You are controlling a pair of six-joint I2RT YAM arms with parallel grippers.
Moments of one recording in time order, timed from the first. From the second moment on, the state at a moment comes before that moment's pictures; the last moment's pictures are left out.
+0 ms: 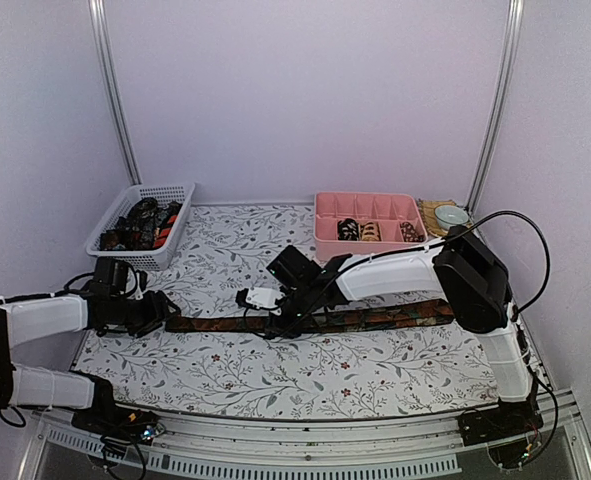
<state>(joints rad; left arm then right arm) -0.10 1.14 0.40 -0.18 0.30 -0.58 1.03 2.25 1.63 -0.34 -0.12 -0.41</state>
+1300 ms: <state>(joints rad) -0.07 1.06 0.13 0.21 0.35 -0.66 0.99 2.24 1.74 -0.61 -0.36 -0.32</state>
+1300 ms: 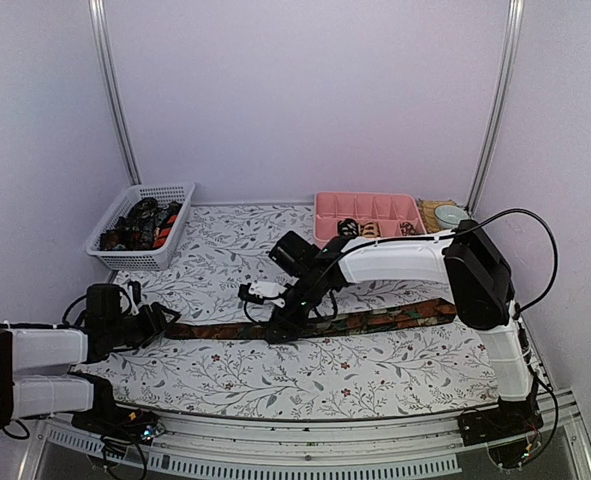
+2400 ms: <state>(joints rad) -0.07 0.96 0.09 0.16 0.39 -0.71 0.95 2.26 1.78 -0.69 -0.29 -0.36</state>
